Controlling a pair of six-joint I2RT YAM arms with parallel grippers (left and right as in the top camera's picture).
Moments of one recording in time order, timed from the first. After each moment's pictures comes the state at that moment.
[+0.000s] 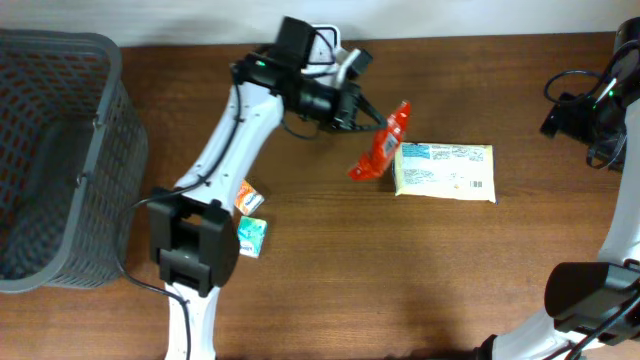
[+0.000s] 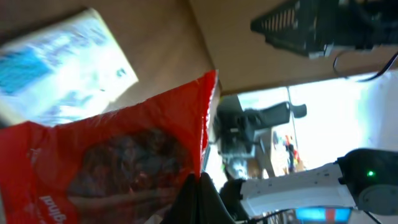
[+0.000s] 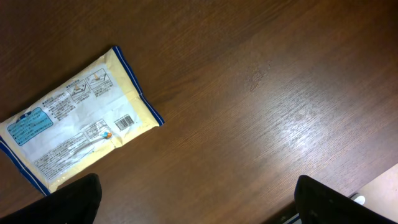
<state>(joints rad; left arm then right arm) -0.43 2.21 2.11 -0.98 1.18 -0.17 -0.32 1.82 2.07 -1.61 0.15 0.31</state>
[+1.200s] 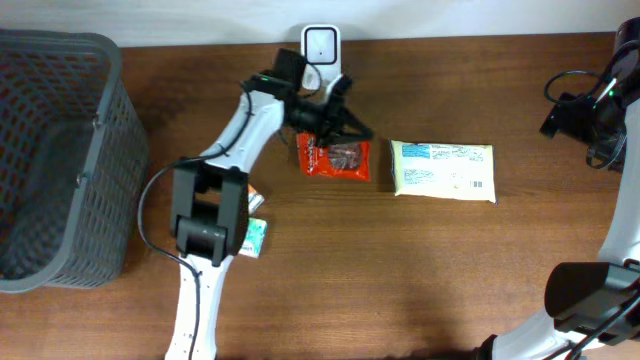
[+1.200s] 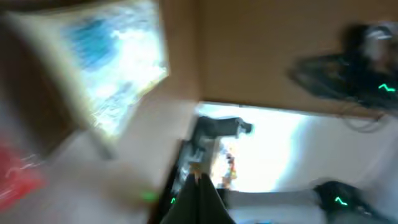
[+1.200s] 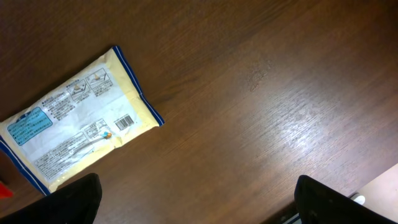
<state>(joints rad) -0.34 2.45 2.07 -0.83 1.38 -0.35 -0.32 1.82 2.07 -1.61 0.15 0.31</state>
